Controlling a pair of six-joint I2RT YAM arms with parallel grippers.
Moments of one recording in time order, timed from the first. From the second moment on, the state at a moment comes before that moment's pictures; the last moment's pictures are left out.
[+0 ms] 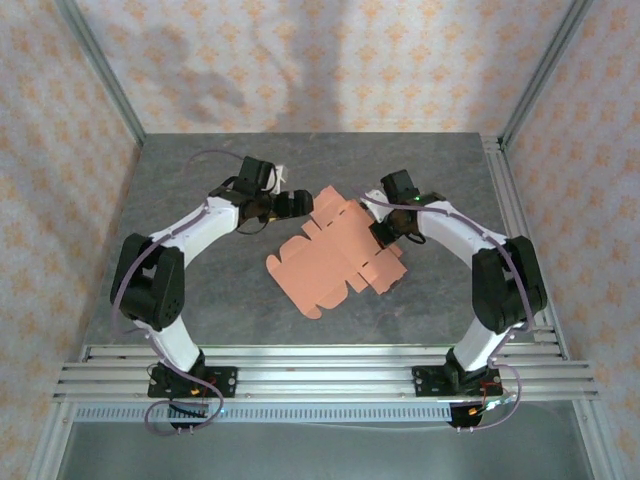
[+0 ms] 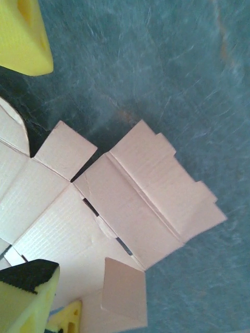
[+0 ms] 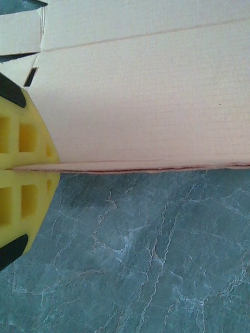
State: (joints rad) left arm -0.31 1.77 1.24 -0.36 0.38 -0.45; right arm 0.38 1.68 1.18 -0.64 -0.15 -0.30
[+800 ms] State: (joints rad) left arm -0.33 1.94 1.26 -0.27 0.60 -0.42; right arm 0.38 1.66 1.16 -0.64 -0.18 -0.30
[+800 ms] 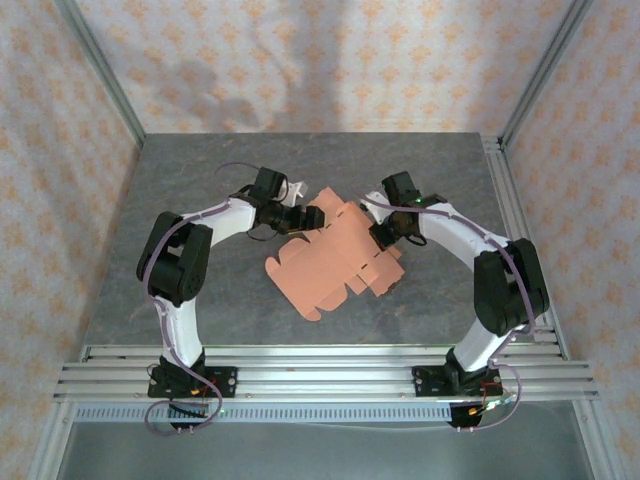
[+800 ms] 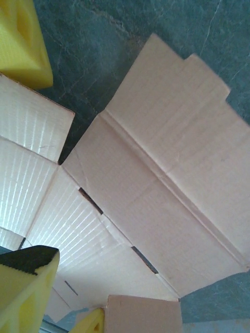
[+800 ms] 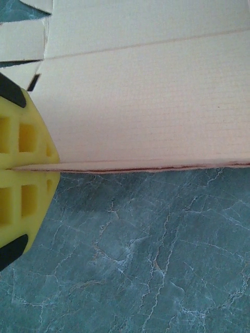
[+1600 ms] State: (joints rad) left arm -0.47 1.94 1.28 -0.34 0.58 -0.35; right arm 0.38 1.69 1.16 -0.64 -0.15 -0.30
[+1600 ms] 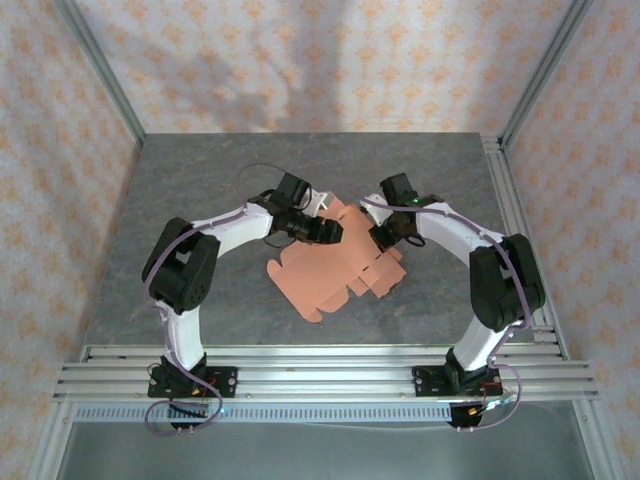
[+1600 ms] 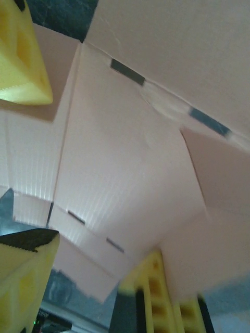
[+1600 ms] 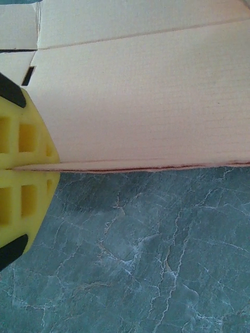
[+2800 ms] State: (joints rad) left arm -0.36 1.51 0.97 -0.02 0.28 -0.46; right arm 0.43 1.64 1.08 -0.50 0.03 -0.27
